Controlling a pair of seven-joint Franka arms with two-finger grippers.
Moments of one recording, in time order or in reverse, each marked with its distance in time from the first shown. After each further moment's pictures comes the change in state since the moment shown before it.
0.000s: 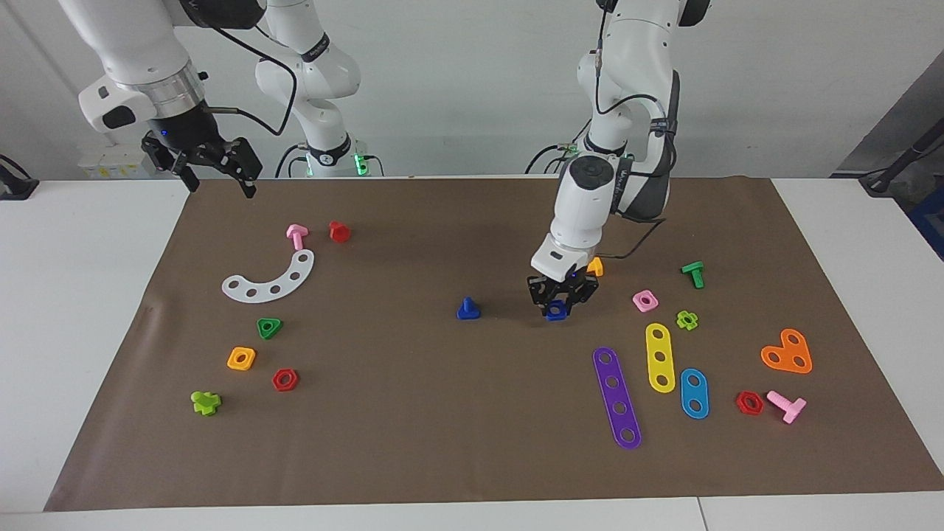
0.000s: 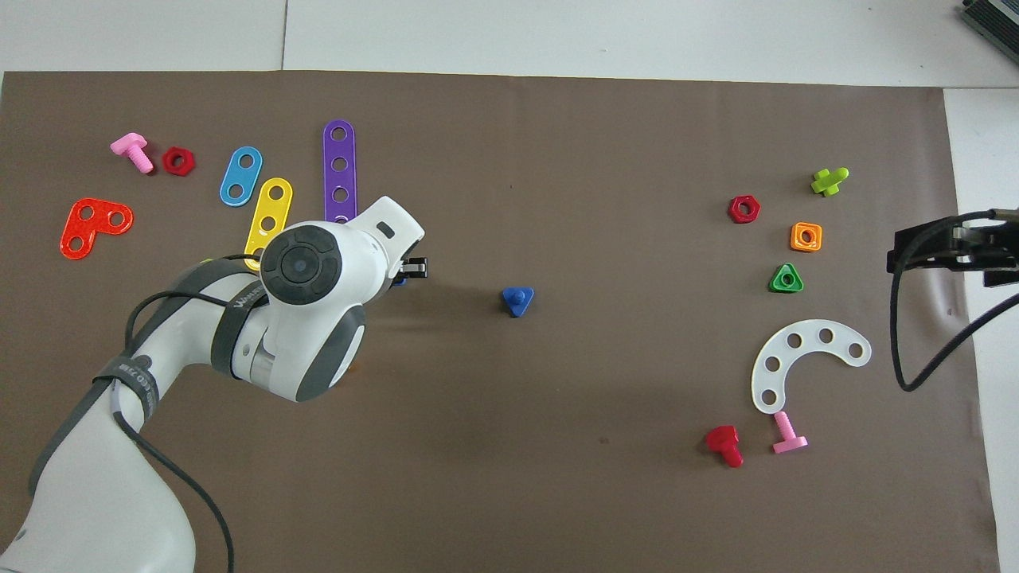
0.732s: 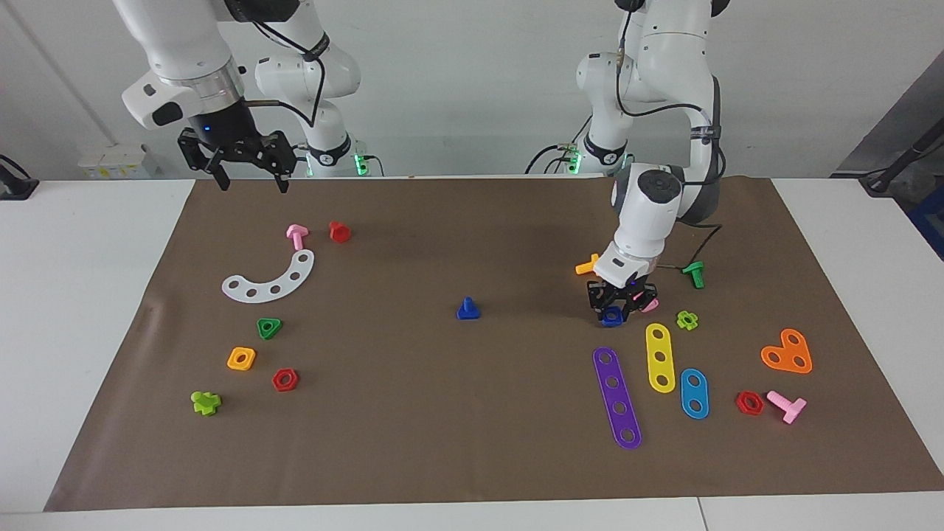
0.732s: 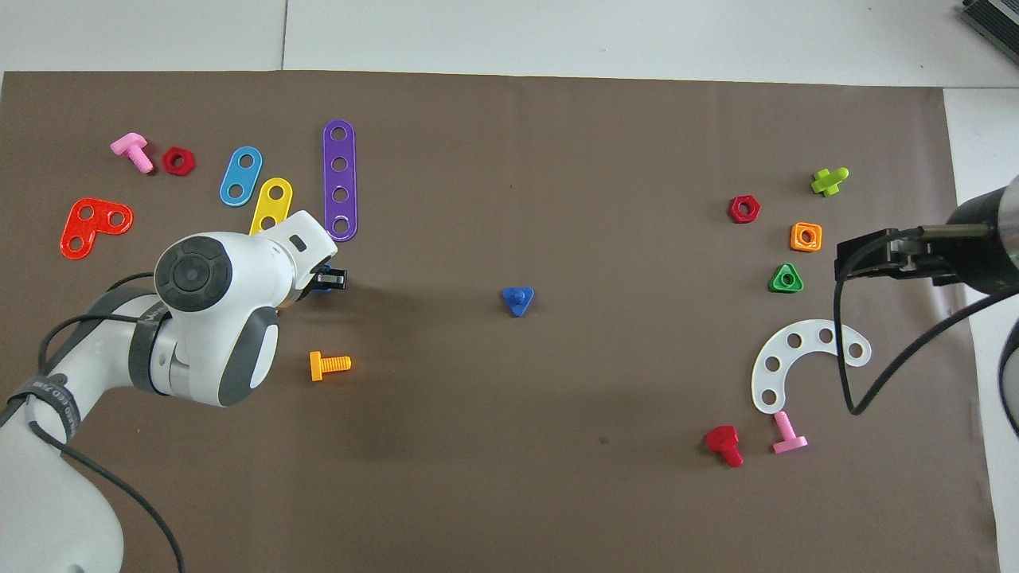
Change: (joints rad) left arm 0.165 -0.045 -0.004 -0.141 0.000 0.090 0.262; right arm 0.091 0.007 0.036 0.006 0.002 0.005 0.005
